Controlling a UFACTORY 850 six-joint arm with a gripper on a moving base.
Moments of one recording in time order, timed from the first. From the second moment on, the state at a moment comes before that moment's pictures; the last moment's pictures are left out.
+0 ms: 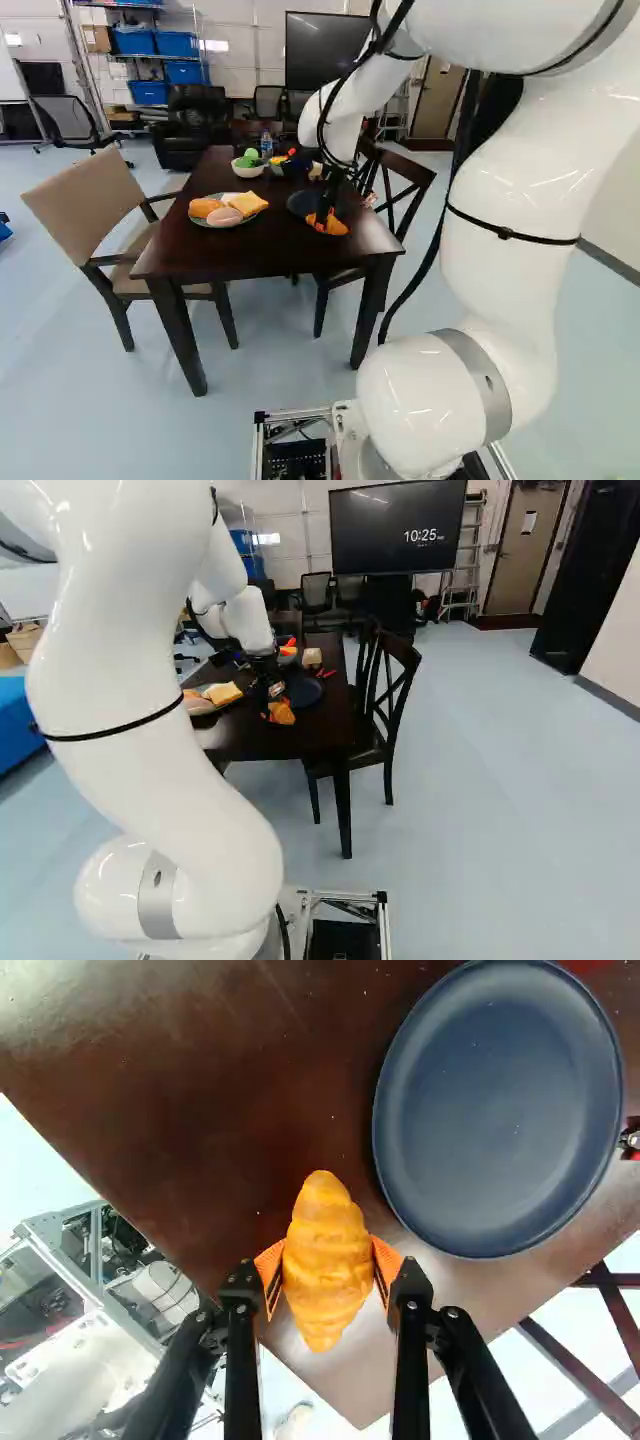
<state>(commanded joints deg) 6.9 -10.3 -56.5 0.0 -34.5 -53.0</state>
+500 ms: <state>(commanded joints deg) 5.2 -7.8 -58.4 0.0 -36.4 -53.0</state>
